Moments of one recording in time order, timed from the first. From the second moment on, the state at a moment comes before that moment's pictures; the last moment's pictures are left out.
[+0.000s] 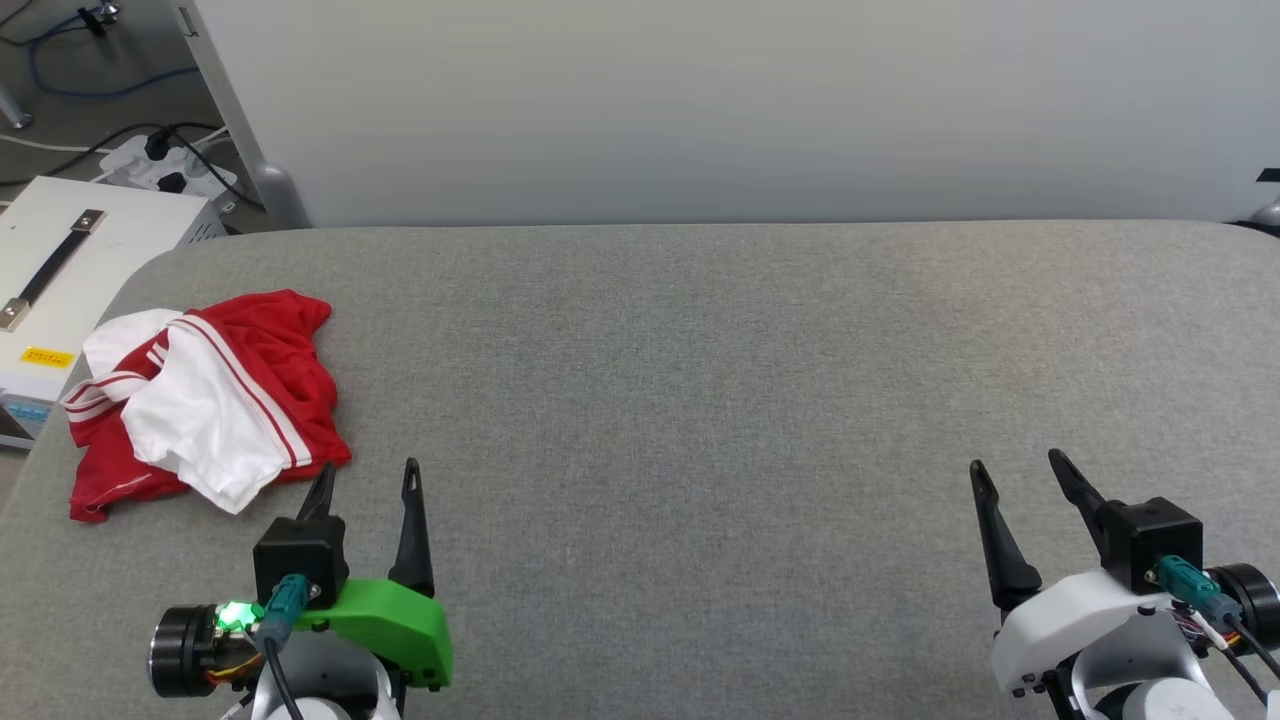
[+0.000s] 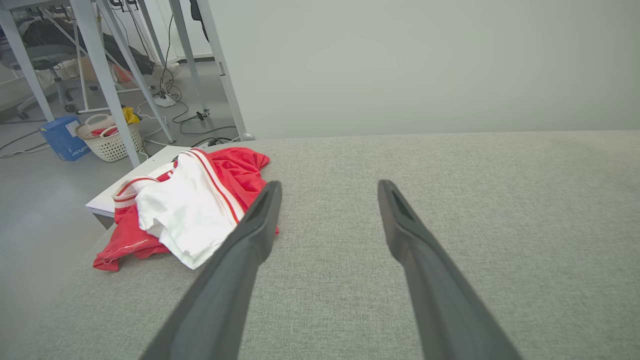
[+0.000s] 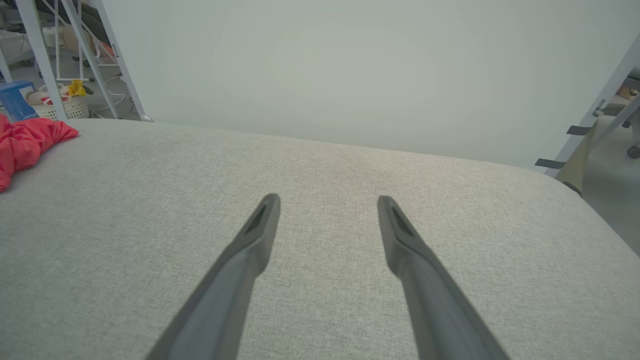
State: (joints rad) left arm 0.01 0.06 0.00 0.00 -0.01 0.00 -0.01; right arm 0.02 -0.05 -0.01 0.00 0.02 0.13 -0.01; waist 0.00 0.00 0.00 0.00
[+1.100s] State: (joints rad) left arm 0.01 0.06 -0.02 0.00 -0.05 0.03 -0.08; right arm 0.03 -0.05 -0.02 -0.02 0.13 0.13 -0.09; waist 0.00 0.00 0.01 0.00
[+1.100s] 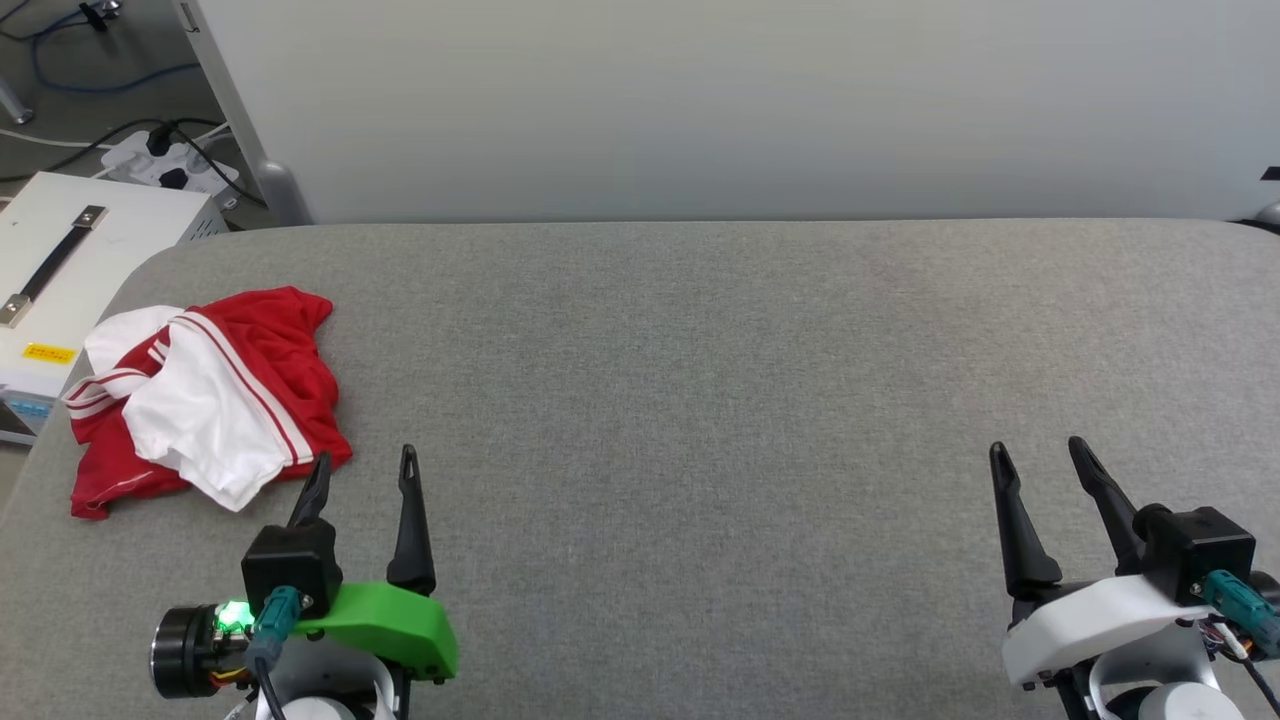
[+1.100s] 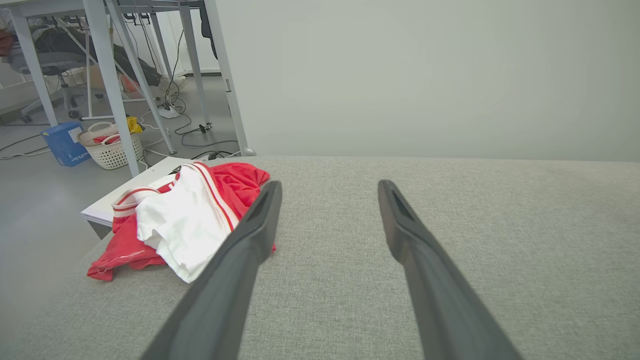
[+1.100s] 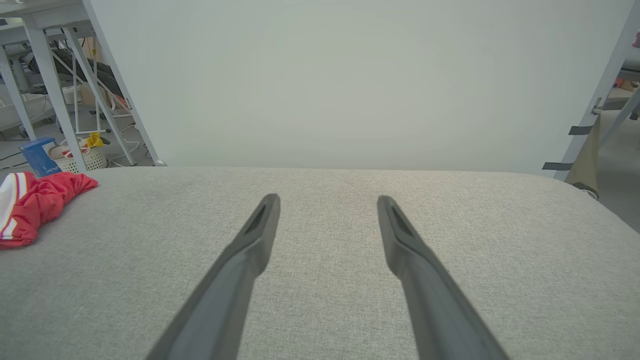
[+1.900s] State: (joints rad) left arm 0.01 0.06 -0.03 0.01 -0.07 0.05 -0.14; right arm 0.05 -0.05 -0.03 -0.02 0.17 0.13 -0.14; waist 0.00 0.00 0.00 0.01
